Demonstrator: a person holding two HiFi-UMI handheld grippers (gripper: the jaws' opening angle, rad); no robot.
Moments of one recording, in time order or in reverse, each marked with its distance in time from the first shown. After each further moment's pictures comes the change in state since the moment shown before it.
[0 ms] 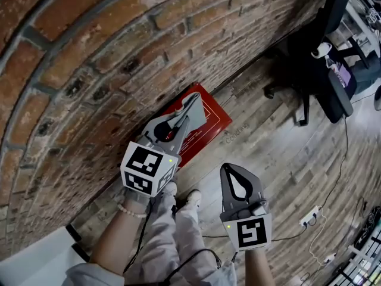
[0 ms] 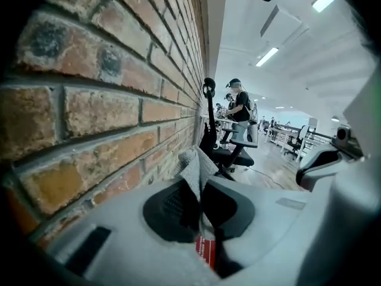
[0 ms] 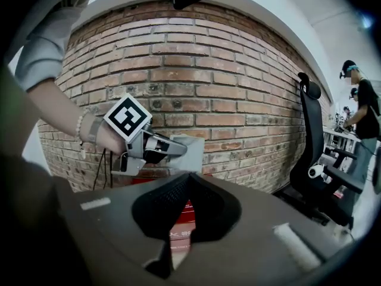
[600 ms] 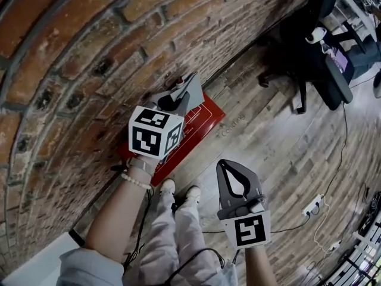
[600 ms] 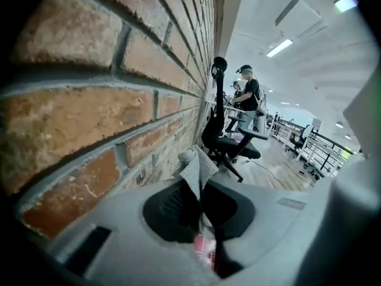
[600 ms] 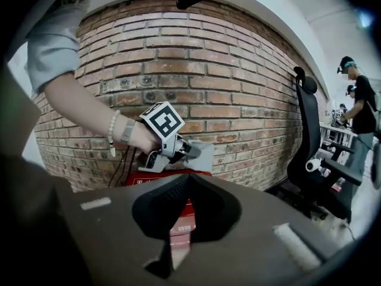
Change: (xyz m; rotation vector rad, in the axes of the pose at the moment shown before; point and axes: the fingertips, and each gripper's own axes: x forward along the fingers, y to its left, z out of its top) left arm 0.090 0.028 -0.021 -0.073 0.138 0.001; right arm 0.011 -0.014 -0.025 0.017 0.027 -0.023
